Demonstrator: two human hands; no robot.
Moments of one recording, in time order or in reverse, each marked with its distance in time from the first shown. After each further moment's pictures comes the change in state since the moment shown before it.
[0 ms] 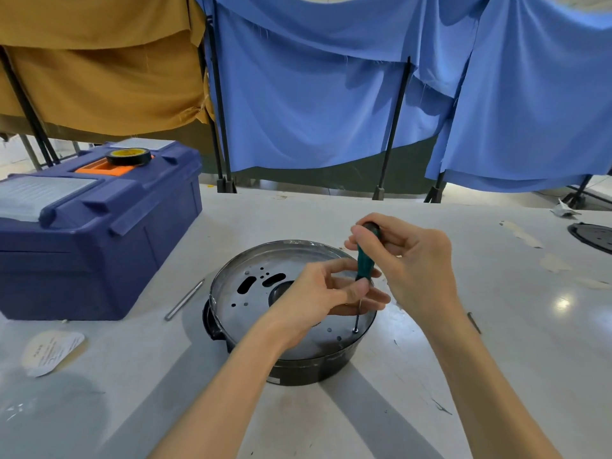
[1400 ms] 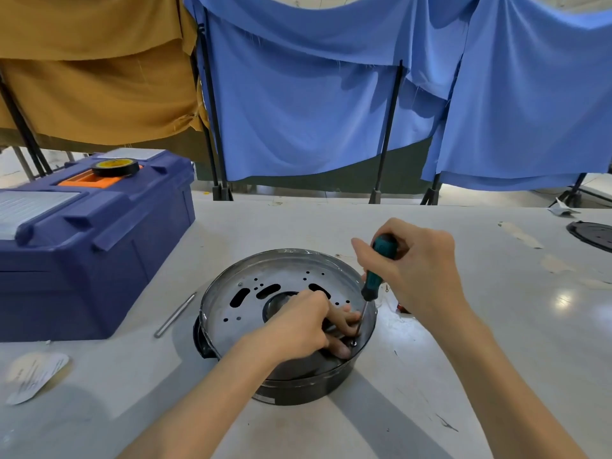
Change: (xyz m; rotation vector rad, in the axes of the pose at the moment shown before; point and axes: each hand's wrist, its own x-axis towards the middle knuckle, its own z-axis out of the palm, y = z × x) left_hand 0.011 -0.024 -0.022 0.934 -0.038 -0.081; right_hand 0.012 0.014 -0.009 -0.290 0.030 -0.045
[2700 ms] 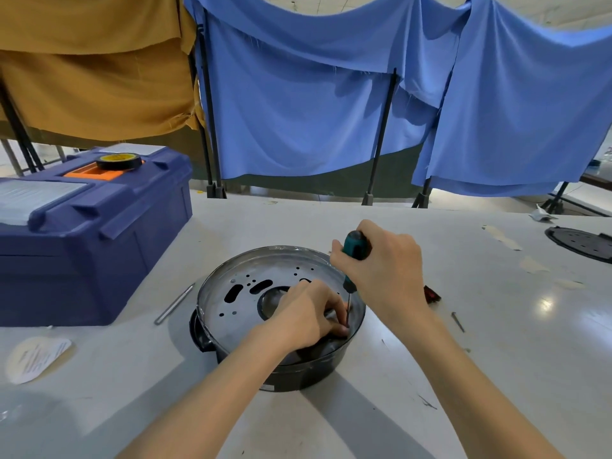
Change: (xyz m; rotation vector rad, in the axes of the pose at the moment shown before) left_hand -0.009 0.030 0.004 0.199 0.150 -0.101; right_hand -0.010 -0.020 0.021 -0.293 0.063 -0.035
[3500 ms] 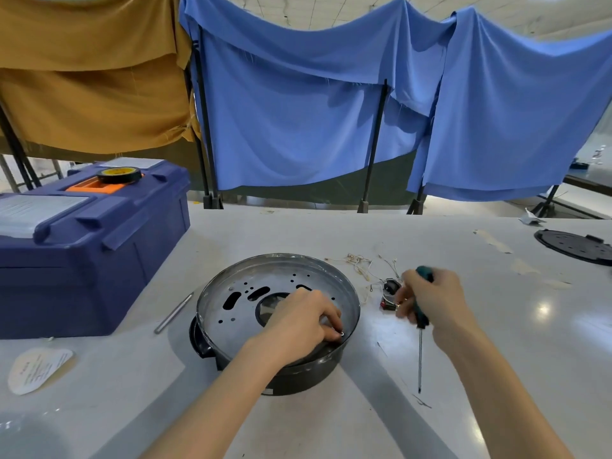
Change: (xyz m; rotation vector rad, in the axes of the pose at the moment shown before) left_hand -0.005 -0.002 0.002 0.030 0.050 0.054; right_hand -0.020 0.078 -0.026 0.636 -0.128 0.873
